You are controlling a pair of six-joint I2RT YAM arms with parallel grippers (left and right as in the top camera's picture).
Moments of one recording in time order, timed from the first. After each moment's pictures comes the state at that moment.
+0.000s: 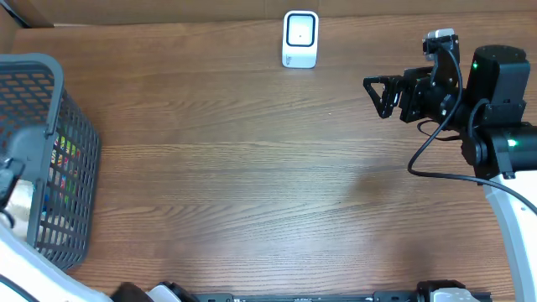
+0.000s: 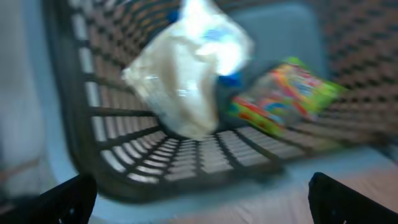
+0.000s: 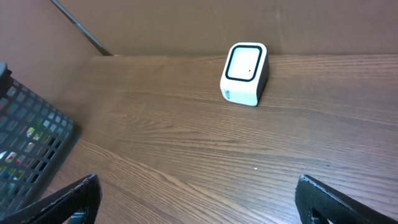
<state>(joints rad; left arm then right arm) 0.83 1.45 1.97 -1.65 -0.23 -0.53 0.05 1.29 1.31 -0.60 -0.54 0.12</state>
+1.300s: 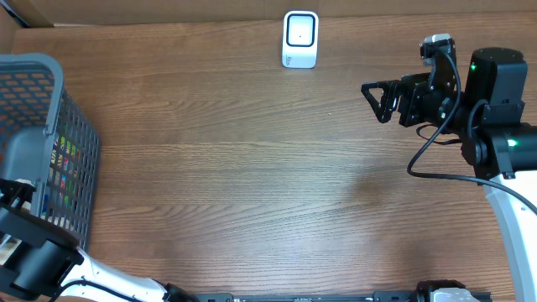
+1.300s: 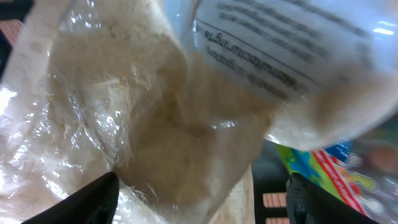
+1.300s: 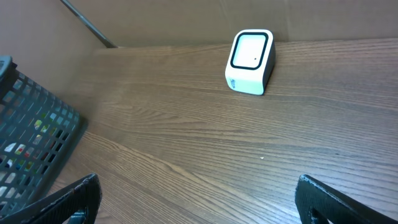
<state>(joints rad) 1.00 2.07 1.87 -1.48 -0.15 -0.32 0.05 1.29 1.31 -0.64 -0.56 0.12</state>
